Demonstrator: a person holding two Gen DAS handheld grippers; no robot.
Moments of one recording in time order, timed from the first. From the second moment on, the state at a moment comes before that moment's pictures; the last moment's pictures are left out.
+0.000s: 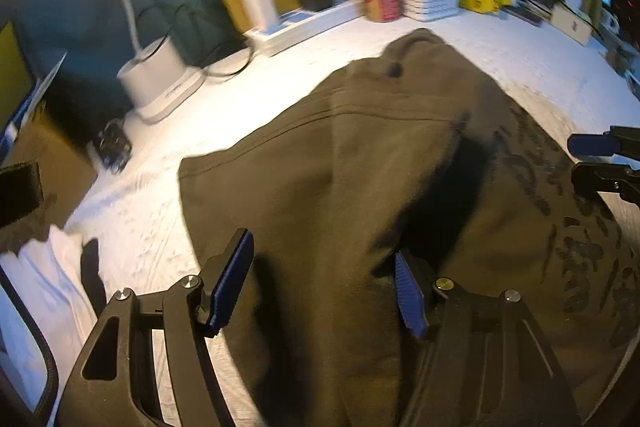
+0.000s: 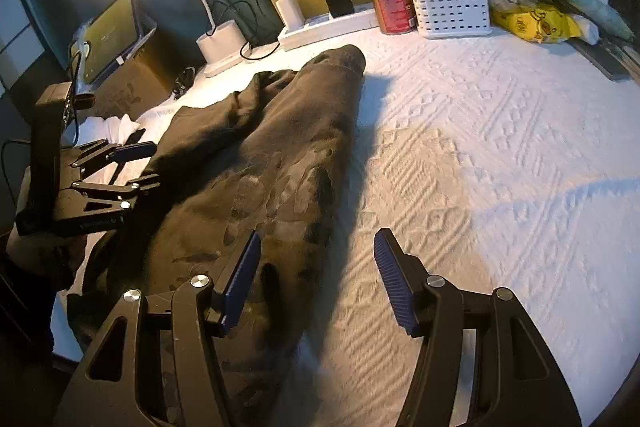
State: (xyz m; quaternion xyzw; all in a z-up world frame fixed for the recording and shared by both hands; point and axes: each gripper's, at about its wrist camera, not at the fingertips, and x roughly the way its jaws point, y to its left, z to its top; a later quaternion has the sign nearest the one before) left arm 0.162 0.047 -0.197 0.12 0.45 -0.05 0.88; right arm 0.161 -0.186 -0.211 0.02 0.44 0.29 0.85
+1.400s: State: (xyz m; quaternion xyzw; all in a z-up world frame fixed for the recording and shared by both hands) left arm 0.201 0.131 -0.190 -0.05 0.41 -0.11 0.90; right arm 0.310 -0.151 -0.212 0.11 0.46 0.29 0.83
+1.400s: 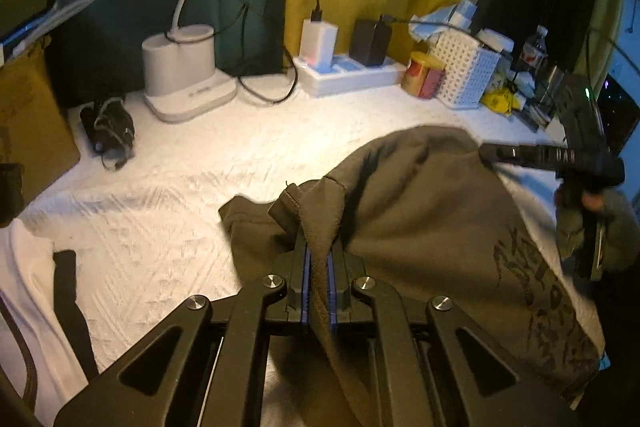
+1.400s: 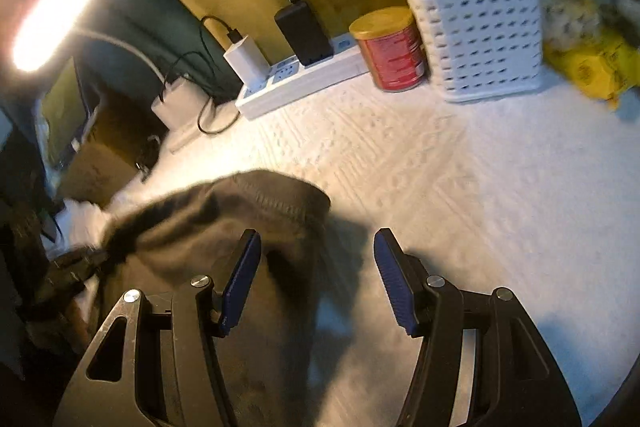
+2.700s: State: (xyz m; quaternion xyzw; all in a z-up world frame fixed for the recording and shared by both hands) left arm 0.130 0.115 -0.155 -0.08 0.39 -0.09 0.91; right arm 0.241 -0.139 -0.180 -0.02 0.40 0.26 0.88
